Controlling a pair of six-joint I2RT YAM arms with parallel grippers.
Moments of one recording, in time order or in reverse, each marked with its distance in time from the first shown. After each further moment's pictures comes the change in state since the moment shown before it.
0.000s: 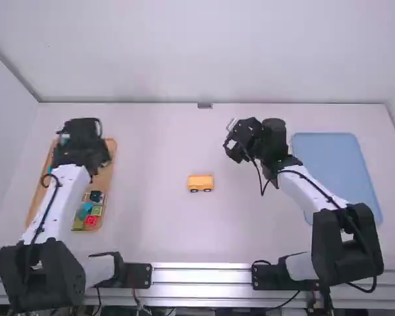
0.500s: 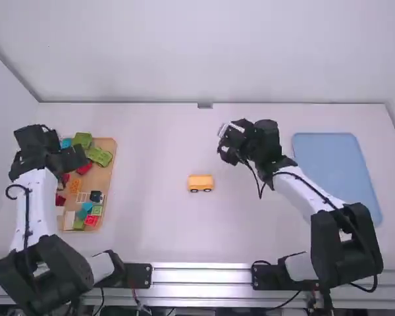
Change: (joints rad) left arm 0.362 0.000 0.047 -0.069 0.488 0.153; right arm 0.060 0.000 0.000 -0.001 0.011 -0.115
